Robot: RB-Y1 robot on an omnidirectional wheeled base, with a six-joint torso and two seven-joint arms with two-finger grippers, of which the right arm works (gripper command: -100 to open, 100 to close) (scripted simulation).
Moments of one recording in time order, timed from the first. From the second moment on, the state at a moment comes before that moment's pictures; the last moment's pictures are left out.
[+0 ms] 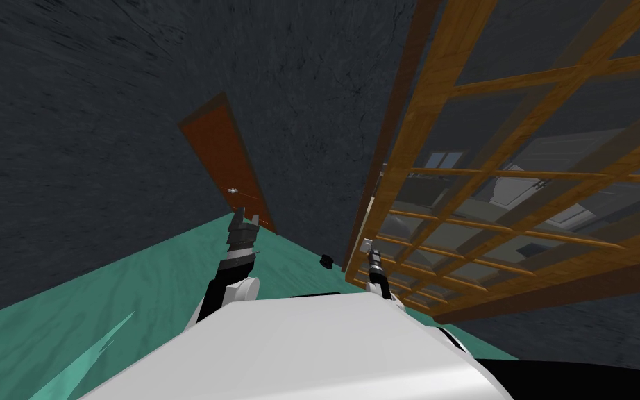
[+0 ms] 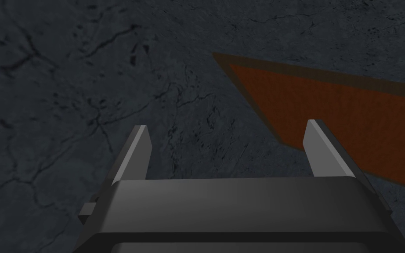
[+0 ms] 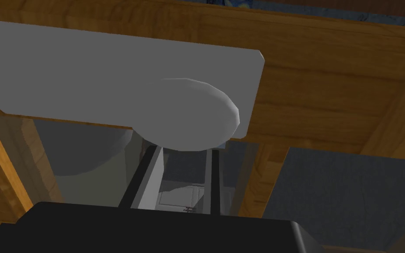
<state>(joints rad) -0.09 -0.22 -0.13 -0.55 -0.38 -0.89 0.09</state>
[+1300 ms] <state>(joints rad) -0.09 -0.23 -0.13 -0.52 -0.37 -0.90 -0.13</state>
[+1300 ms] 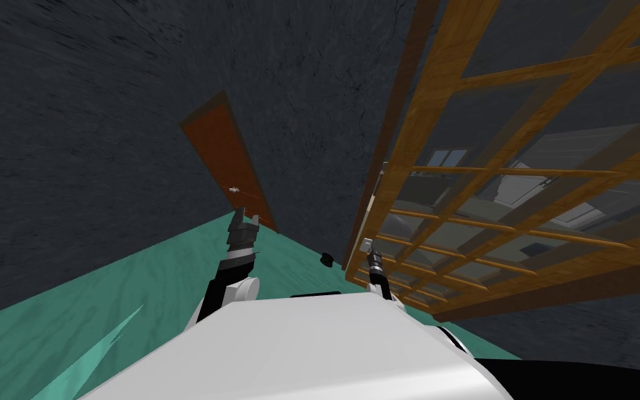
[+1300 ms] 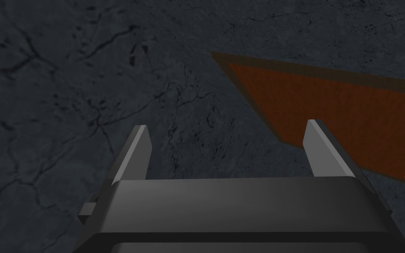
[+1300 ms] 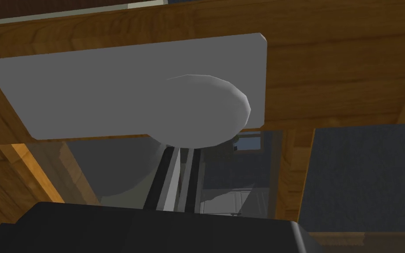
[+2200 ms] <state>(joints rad) -0.09 -0.21 -0.10 -0.54 -0.44 -0.90 -0.35</state>
